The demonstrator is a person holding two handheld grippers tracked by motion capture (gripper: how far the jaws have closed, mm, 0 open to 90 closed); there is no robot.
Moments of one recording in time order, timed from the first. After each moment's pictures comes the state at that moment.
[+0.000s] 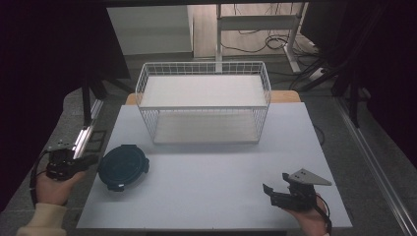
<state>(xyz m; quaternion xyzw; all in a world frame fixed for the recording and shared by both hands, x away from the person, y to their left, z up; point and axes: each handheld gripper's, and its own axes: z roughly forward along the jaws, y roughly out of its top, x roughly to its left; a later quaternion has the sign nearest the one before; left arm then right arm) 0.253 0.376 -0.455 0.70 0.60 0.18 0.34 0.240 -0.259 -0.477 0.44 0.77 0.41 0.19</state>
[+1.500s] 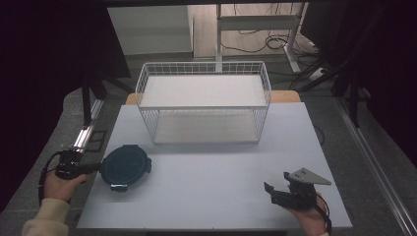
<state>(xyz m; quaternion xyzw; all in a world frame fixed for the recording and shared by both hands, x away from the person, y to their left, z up) 0.278 0.389 -0.498 0.72 0.62 0.08 0.29 0.244 -0.261 -0.480 0.45 0.77 0.41 0.21</state>
